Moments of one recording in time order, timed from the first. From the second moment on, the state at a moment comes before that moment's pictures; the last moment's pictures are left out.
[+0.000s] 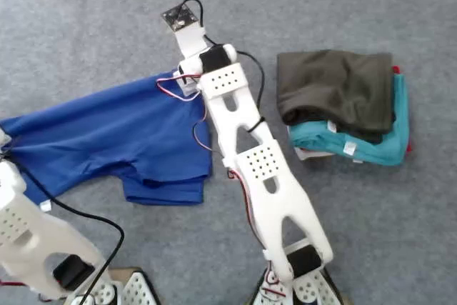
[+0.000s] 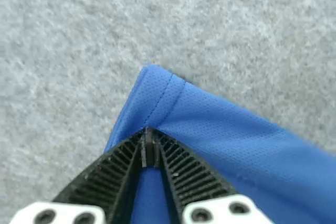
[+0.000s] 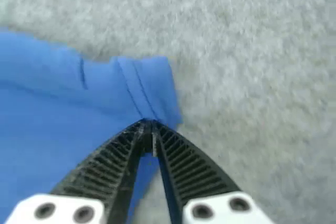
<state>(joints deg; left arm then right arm) -51.1 24.7 6.5 35.3 -3.8 -24.3 77.9 -91.5 89.1 8.4</state>
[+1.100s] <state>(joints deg) -67.3 16.5 9.9 52.4 -10.4 -53.7 20.3 -4.9 84.7 21.7</state>
